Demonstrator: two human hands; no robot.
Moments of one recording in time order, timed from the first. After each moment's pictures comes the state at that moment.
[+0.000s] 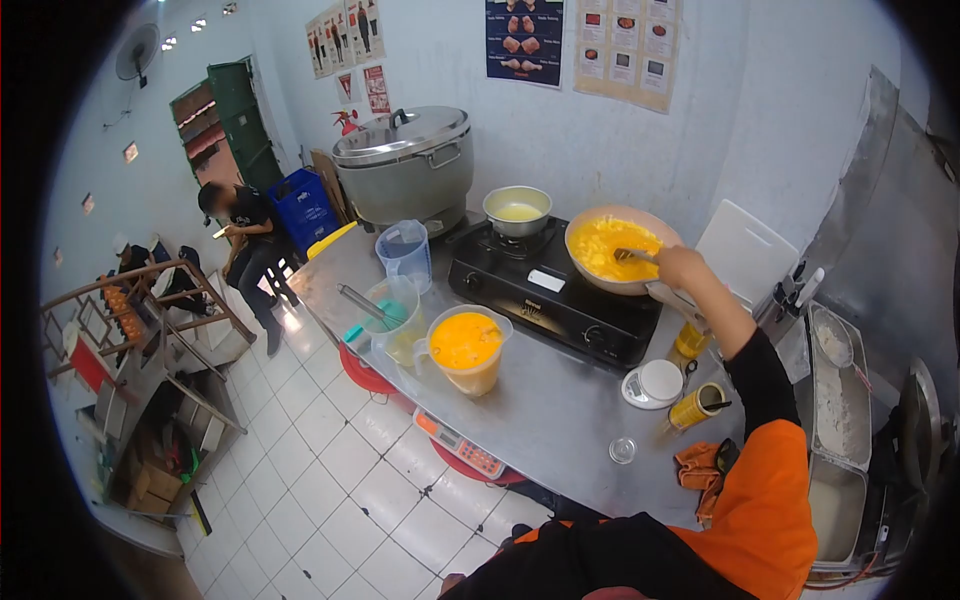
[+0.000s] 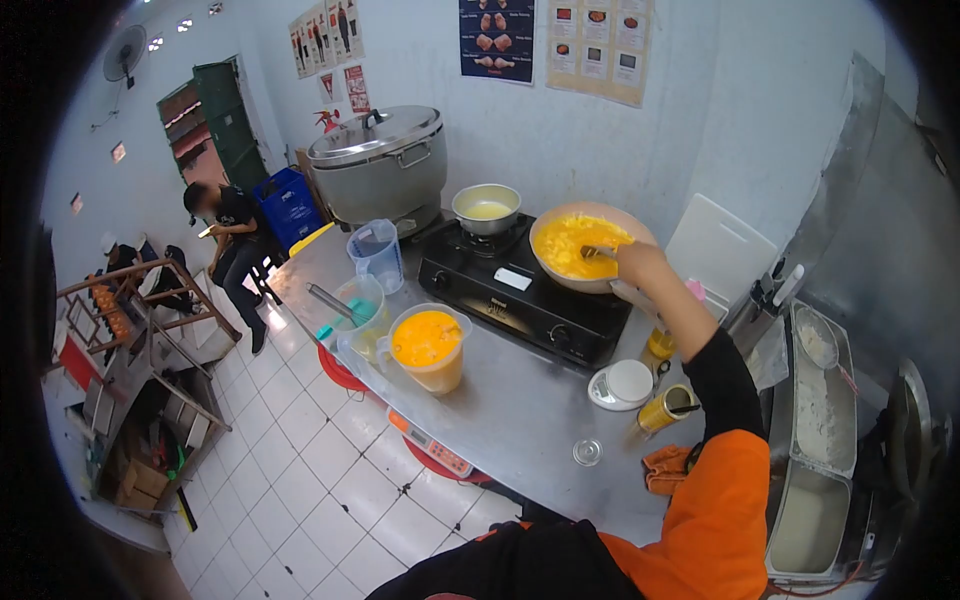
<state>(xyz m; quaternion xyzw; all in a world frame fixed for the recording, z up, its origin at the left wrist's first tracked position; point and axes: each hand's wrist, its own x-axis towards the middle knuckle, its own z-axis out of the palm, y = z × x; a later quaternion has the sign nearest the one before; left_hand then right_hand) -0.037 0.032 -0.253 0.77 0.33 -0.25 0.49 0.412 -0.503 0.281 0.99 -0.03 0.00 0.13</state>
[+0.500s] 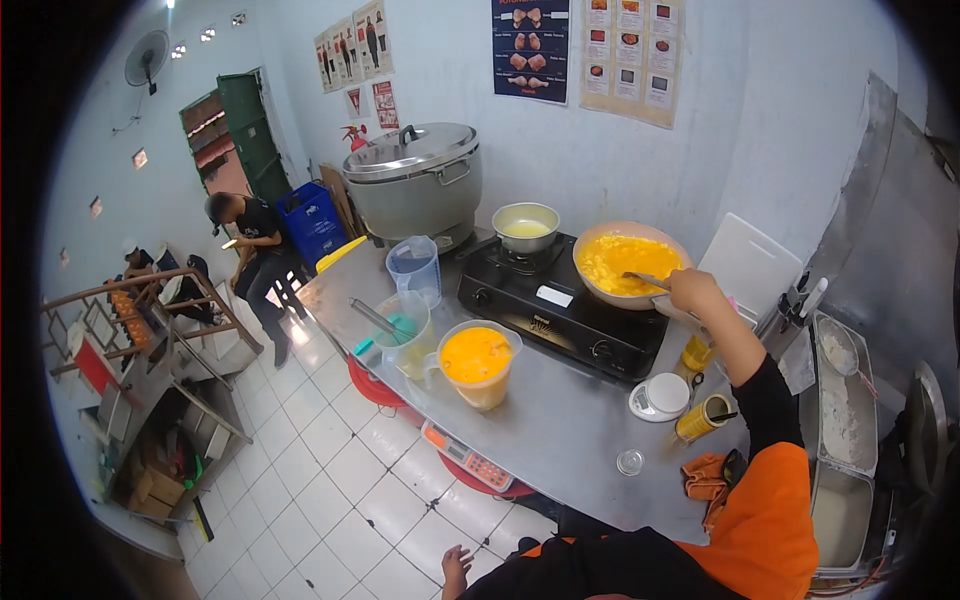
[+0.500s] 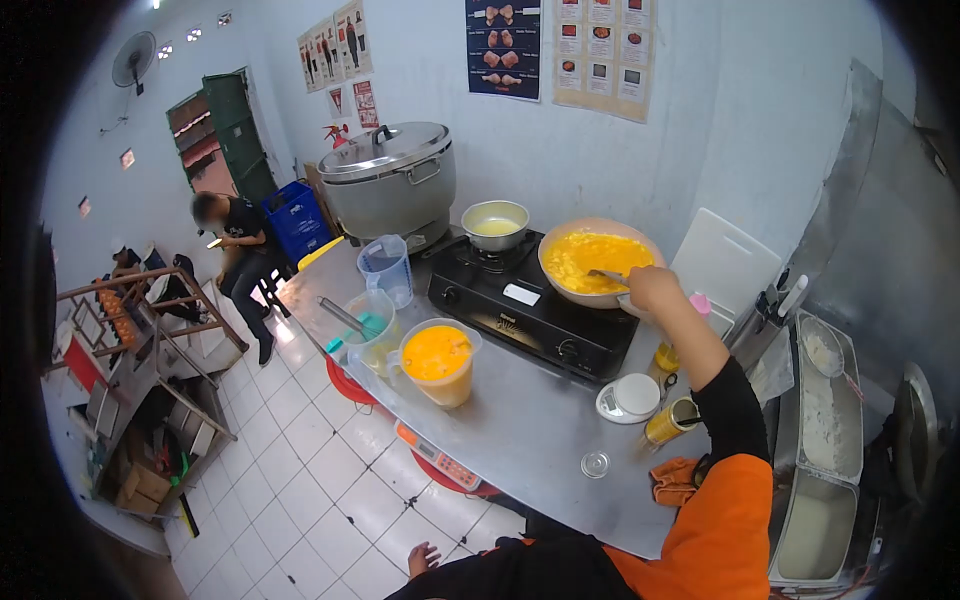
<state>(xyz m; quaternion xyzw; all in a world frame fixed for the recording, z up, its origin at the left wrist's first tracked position) 0.038 0.014 -0.205 0.55 0.41 -0.12 0.72 0.391 -0.499 0.284 0.99 -0.06 0.01 0.12</state>
